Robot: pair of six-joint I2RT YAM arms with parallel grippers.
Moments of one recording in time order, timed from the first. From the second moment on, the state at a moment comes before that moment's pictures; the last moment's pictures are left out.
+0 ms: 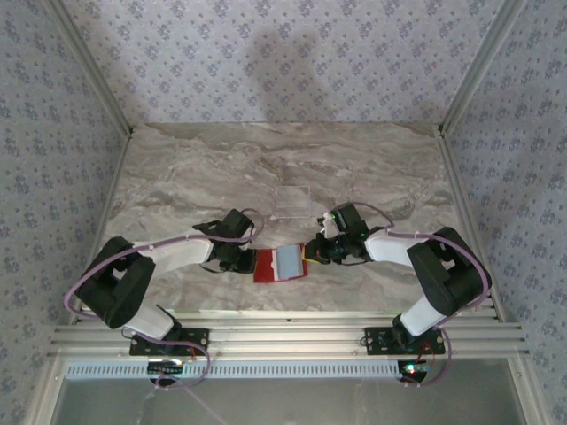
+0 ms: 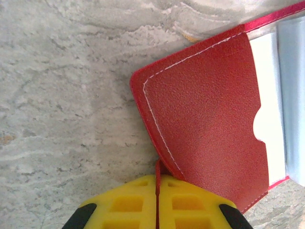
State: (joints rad) left arm -0.68 1.50 0.72 -0.48 0.22 -0.46; right arm 0.52 1.56 0.62 -0.01 -0.66 0.72
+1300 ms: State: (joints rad) left arm -0.61 1.30 0.77 -0.53 0.18 -0.59; right arm 0.75 1.53 1.00 -0.57 -0.23 0.67
